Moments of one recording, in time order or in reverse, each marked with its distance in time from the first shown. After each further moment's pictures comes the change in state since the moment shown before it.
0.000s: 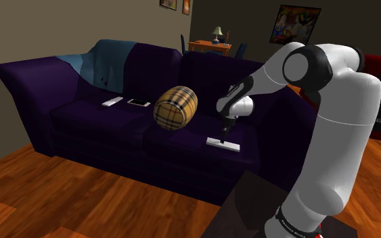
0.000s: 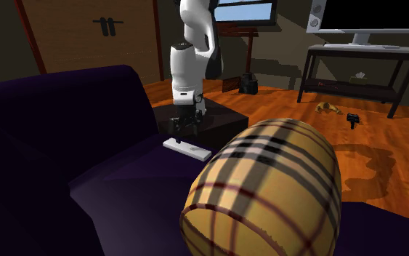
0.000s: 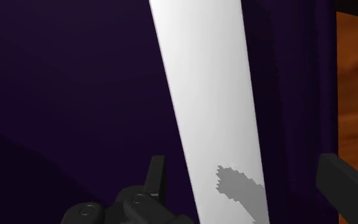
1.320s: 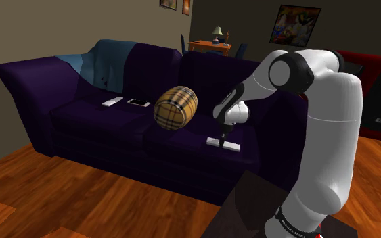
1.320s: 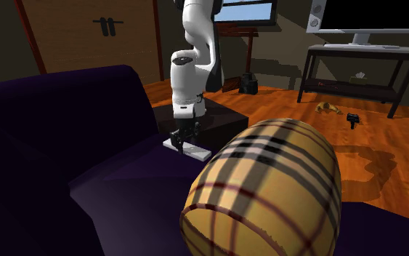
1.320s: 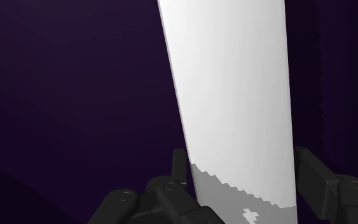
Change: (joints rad) arm -0.039 0.121 0.048 0.022 0.096 0.088 -0.078
